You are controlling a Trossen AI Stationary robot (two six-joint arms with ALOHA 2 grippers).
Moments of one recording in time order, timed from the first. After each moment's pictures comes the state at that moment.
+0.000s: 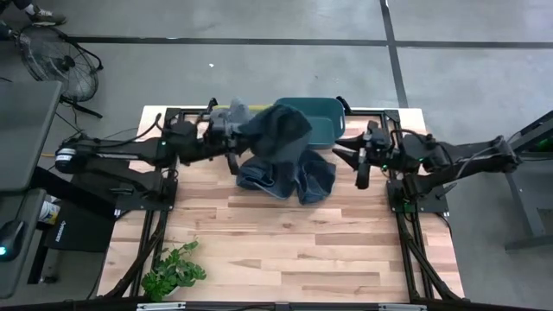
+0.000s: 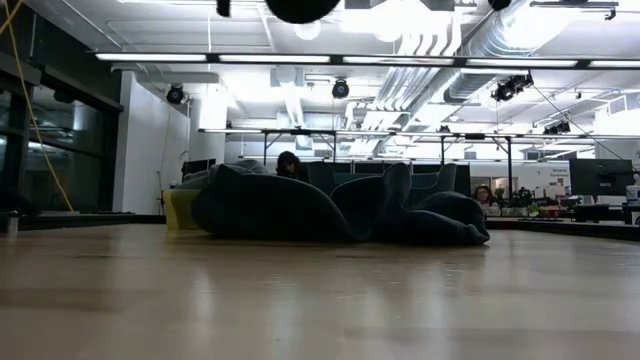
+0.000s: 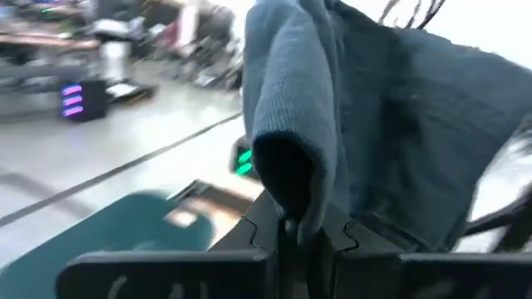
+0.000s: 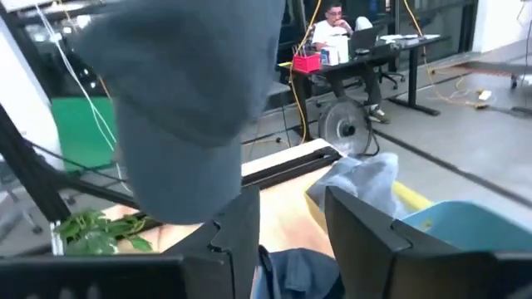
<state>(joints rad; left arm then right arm) 0.04 1.05 0.94 0.21 -0.25 -0.22 0.15 0.83 0.89 -0.14 0.44 0.25</state>
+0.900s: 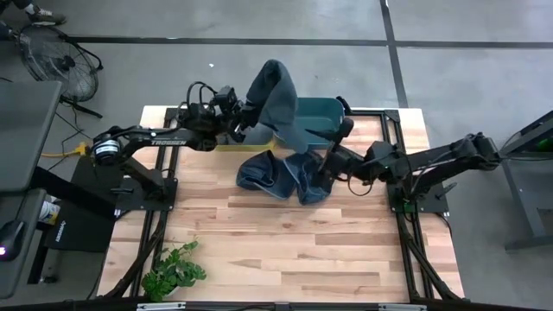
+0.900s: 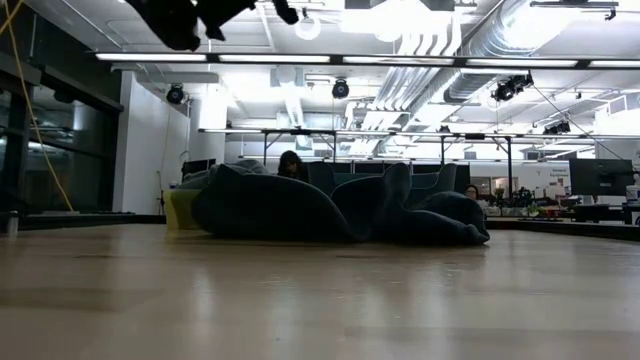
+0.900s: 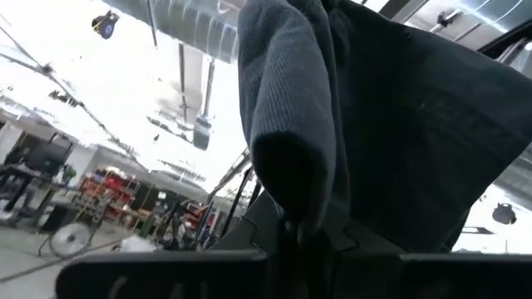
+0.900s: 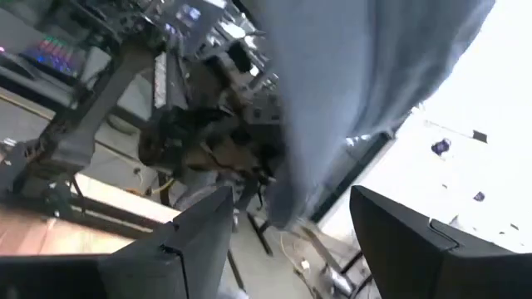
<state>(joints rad) 0.35 1.49 0.97 1.29 0.29 -0.67 0.15 1.23 0.94 0.56 0.54 -0.80</state>
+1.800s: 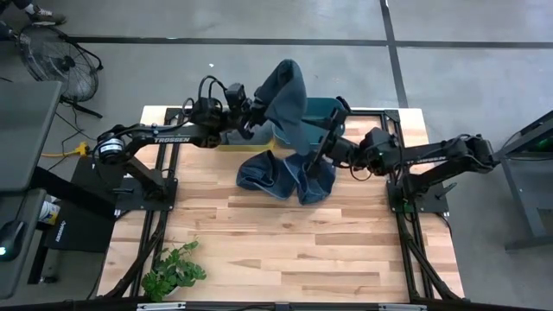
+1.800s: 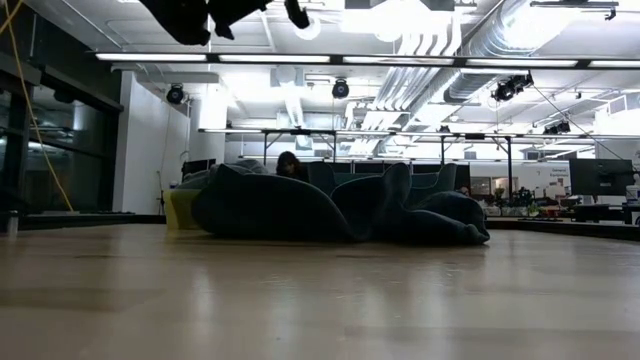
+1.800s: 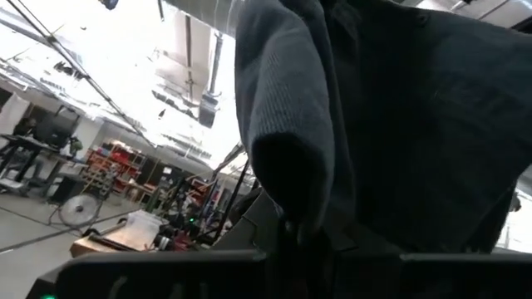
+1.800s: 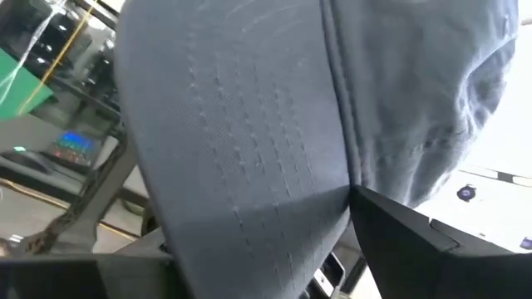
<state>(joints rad) 0.35 1.52 1.05 1.16 0.32 -0.67 0.00 1.30 0.94 0.79 0.22 -0.69</state>
